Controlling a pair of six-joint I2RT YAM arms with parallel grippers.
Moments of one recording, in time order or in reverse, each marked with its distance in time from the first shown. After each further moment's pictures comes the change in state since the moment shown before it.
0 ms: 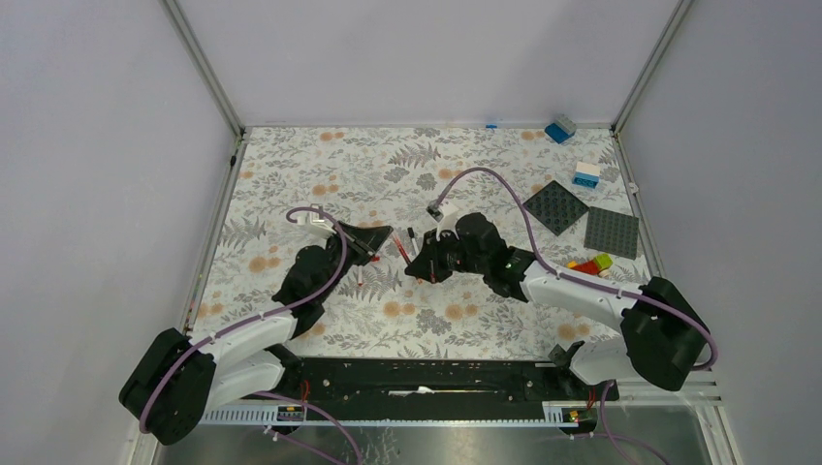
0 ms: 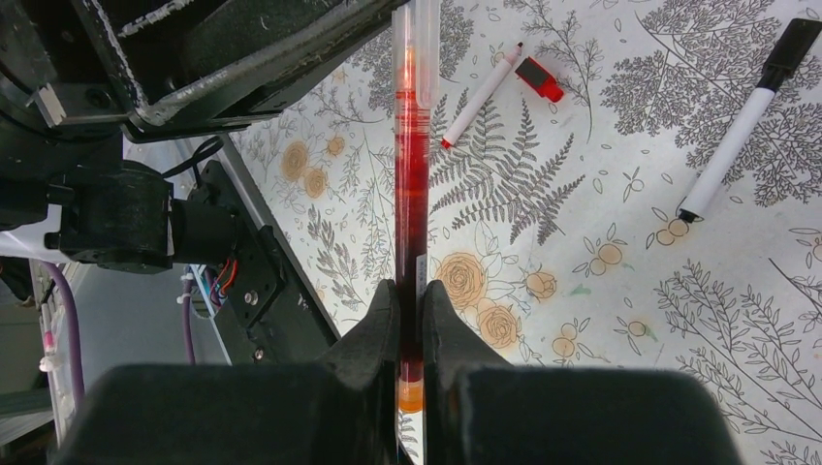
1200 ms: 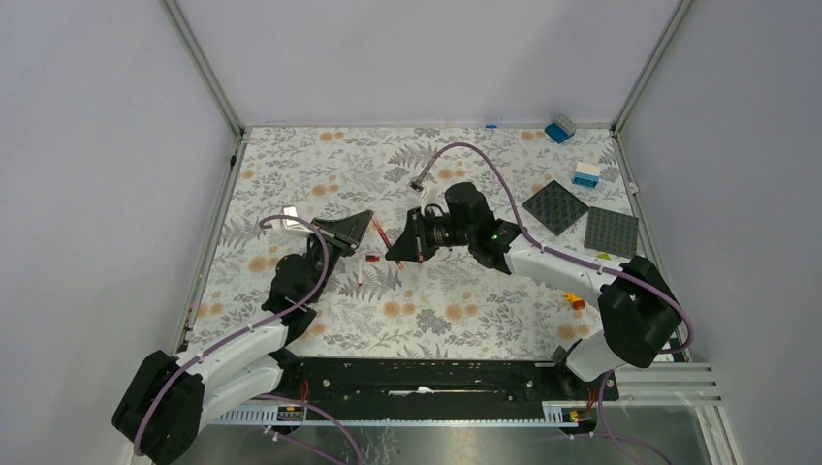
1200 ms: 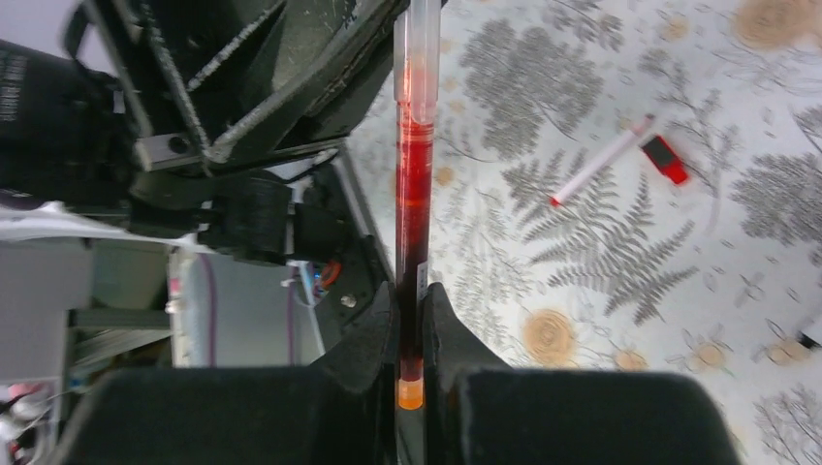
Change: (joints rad) left arm 0.041 -0.110 -0.040 0.096 -0.093 0.018; right arm -0.050 0.161 0.253 -0.063 -0.241 0.028
